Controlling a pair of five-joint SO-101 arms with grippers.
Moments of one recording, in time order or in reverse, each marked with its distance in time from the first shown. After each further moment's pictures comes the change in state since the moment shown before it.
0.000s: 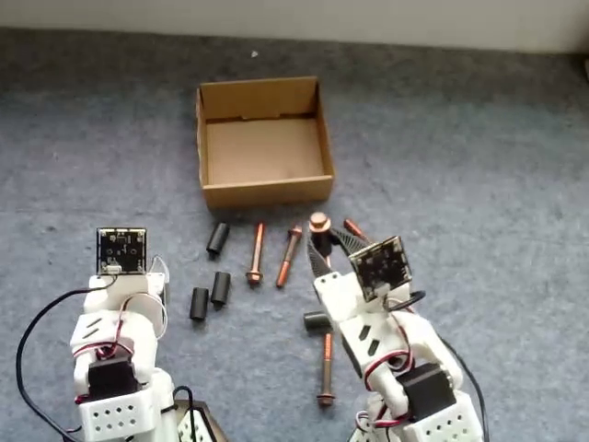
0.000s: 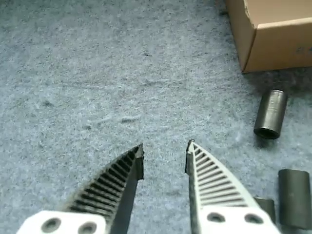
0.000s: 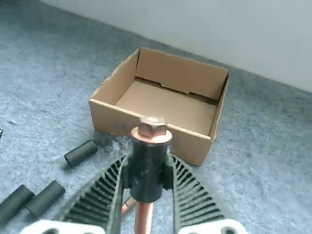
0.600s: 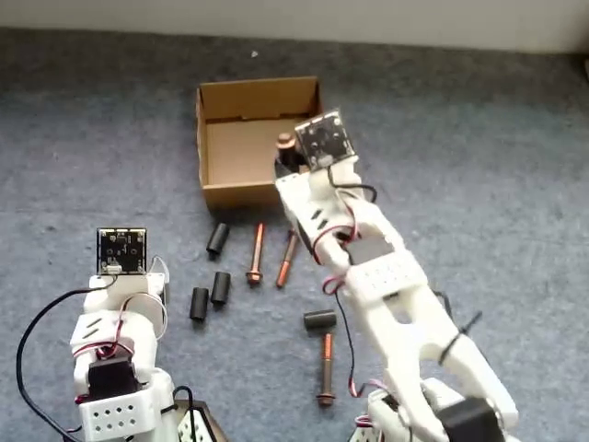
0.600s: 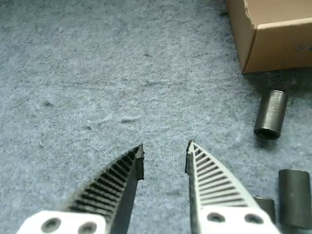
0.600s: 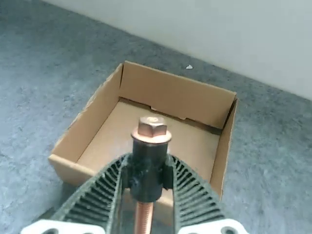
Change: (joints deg) left arm 0.0 0.0 0.0 0.1 0.0; right arm 1.2 72.0 -33.4 -34.0 -0.4
